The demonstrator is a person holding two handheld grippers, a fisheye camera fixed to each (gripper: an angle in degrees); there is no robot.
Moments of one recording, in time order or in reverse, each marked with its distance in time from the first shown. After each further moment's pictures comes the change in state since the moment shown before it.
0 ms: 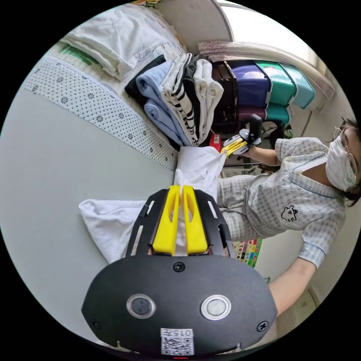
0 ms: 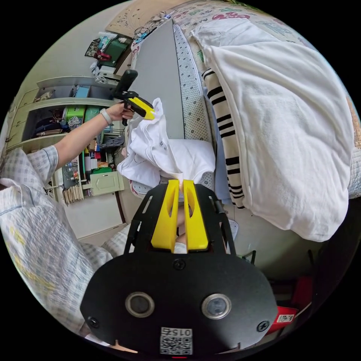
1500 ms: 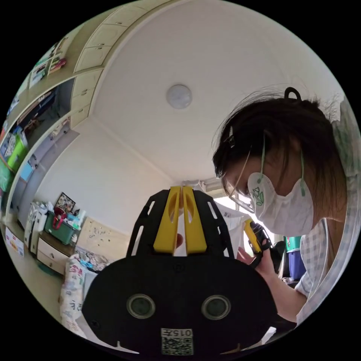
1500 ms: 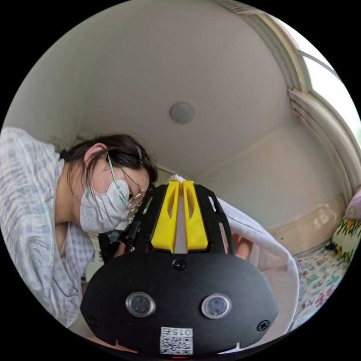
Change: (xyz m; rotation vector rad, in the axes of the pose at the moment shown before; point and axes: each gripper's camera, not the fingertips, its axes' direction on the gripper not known) left arm 0.455 0.676 0.272 2.205 -1.076 0.668; right arm -0.494 0.422 -0.079 1.532 -0.542 -1.168
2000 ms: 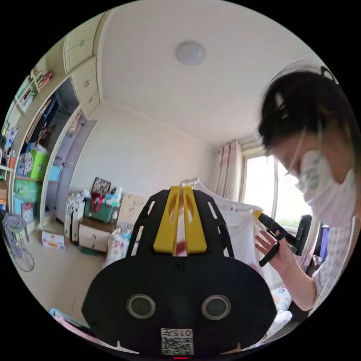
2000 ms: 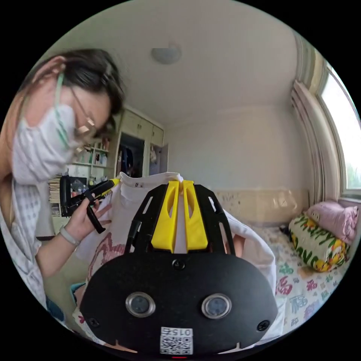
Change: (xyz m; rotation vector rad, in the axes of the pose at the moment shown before) left arm -0.072 0.051 0.117 -0.332 -0.300 0.097; right arm 0.159 0.041 0.210 -0.444 0.285 -0.129
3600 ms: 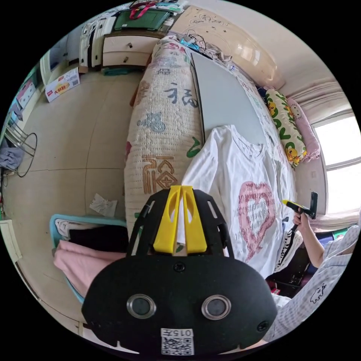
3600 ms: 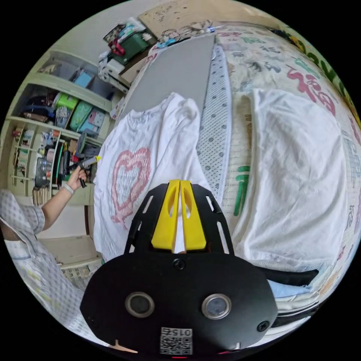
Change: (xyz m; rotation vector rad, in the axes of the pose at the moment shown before) left arm -0.351 0.358 0.599 -1.375 -0.206 -0.394; right arm 0.412 0.115 0.516 -1.285 0.008 0.655
